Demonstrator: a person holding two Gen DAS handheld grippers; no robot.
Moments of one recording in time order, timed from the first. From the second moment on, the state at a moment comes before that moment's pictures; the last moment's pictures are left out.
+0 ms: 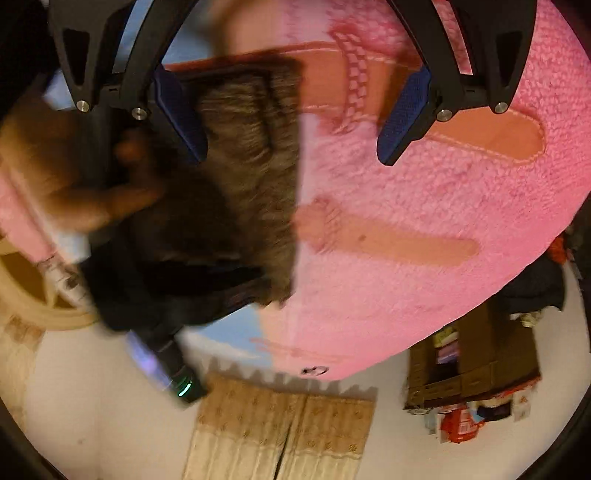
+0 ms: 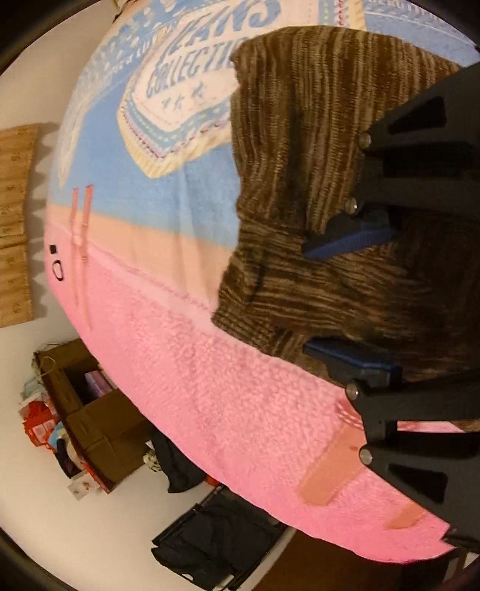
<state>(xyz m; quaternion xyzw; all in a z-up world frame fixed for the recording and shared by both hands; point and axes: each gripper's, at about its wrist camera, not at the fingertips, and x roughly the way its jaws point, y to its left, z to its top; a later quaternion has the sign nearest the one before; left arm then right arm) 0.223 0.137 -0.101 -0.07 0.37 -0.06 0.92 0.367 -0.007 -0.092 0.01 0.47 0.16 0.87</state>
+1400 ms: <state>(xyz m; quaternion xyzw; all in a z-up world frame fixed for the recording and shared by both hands) 0.223 0.129 -0.112 -0.06 0.38 -0.03 0.92 0.261 -0.095 -0.076 -0.02 0.38 0.08 0.92</state>
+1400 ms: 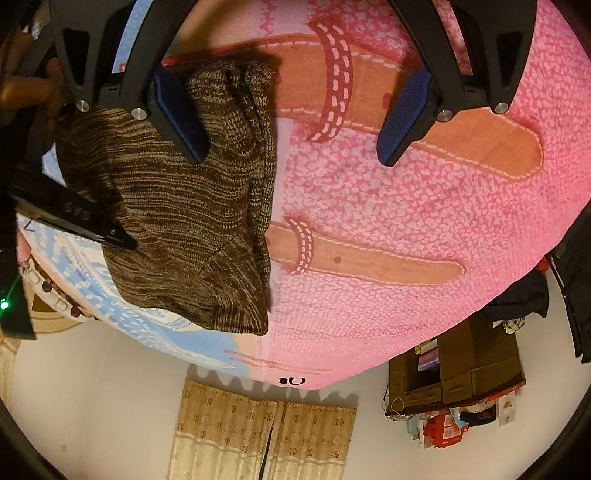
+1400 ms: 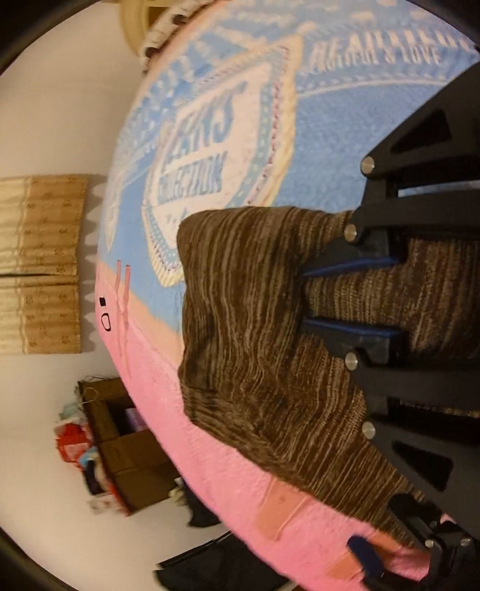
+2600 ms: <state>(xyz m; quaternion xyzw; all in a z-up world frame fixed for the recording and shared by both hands) 0.225 0.121 -0.116 -0.04 0.38 -0.01 0.92 0.186 -0.086 -0.105 -0.02 0.37 0.09 0.92</state>
